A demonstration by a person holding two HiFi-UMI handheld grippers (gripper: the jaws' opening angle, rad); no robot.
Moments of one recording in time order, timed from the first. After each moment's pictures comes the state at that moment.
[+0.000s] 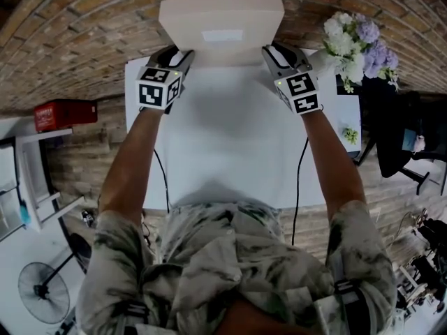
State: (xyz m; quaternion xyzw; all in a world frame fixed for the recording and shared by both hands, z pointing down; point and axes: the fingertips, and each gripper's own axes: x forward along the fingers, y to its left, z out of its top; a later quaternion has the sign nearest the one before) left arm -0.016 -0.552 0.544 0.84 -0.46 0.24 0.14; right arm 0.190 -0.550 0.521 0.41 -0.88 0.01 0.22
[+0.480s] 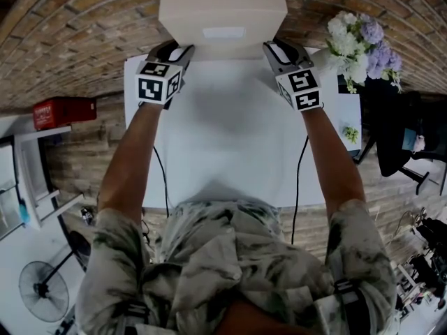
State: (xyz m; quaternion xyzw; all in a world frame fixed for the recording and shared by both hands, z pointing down) left arm -0.019 -0.561 0.548 0.84 -0.46 0.24 0.14; right arm 0.189 -0.557 0.525 0.42 -0.88 0.02 0.22
